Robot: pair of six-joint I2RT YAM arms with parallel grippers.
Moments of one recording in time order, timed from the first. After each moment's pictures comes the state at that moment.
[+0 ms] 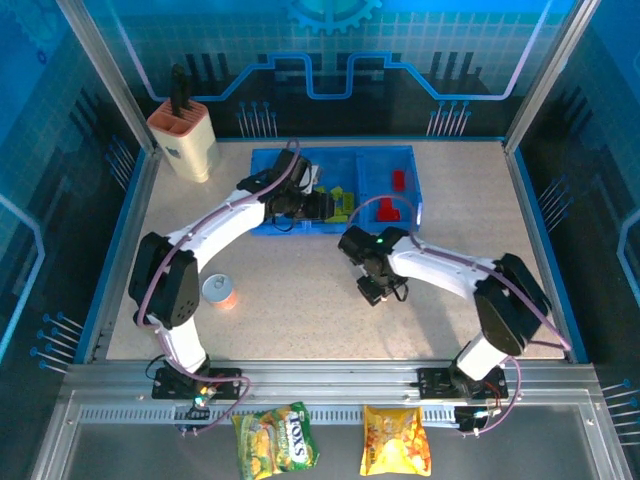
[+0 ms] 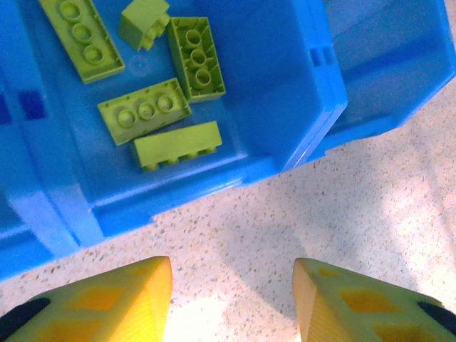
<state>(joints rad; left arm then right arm) -0.48 1.77 1.45 -0.58 0.26 -0.47 0.79 1.64 1.10 -1.03 0.21 0.18</state>
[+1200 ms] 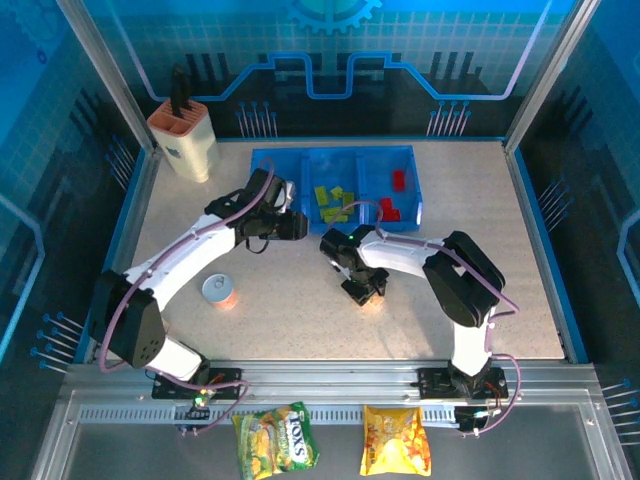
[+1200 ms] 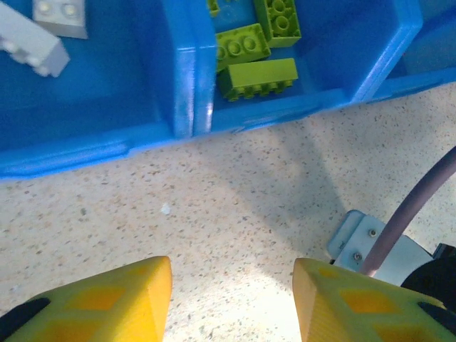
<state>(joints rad) -0.45 1.48 1.20 -0.66 0.14 -0.43 0.80 1.89 1.23 -1.02 0.15 0.13</state>
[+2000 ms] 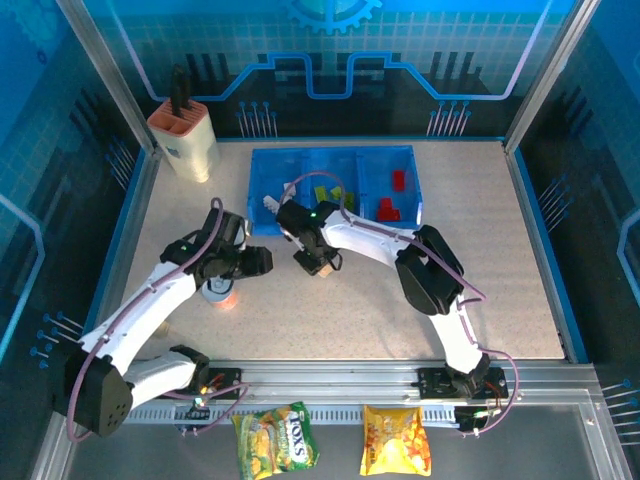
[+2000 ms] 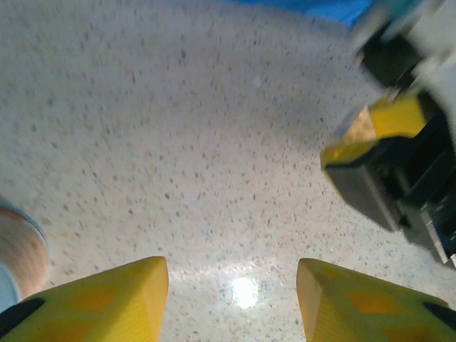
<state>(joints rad) -0.34 1.10 0.83 -0.75 0.20 -0.57 0.87 2.14 1.77 -1.03 0.13 0.12</state>
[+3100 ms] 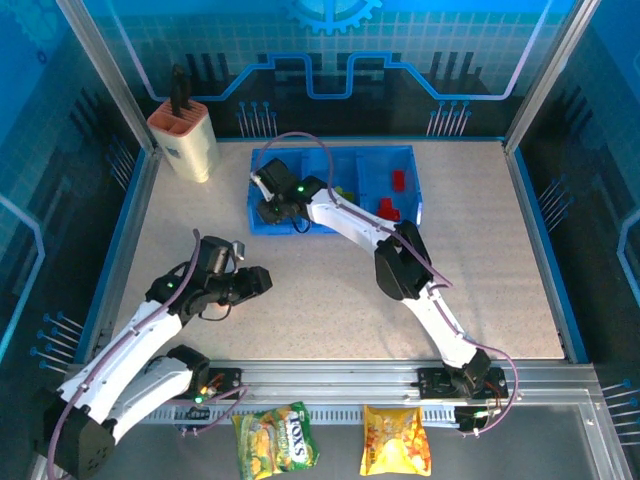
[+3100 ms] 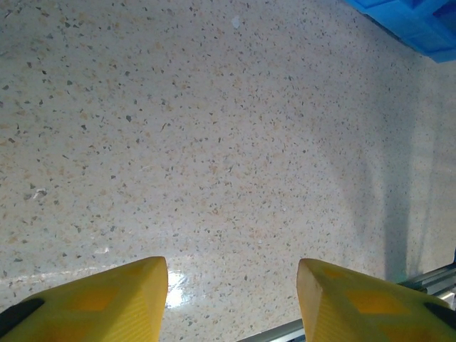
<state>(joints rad) -0.39 0.84 0.64 -0.72 0.28 -0.82 0.80 2.45 2.29 -0.72 0.05 0.12</state>
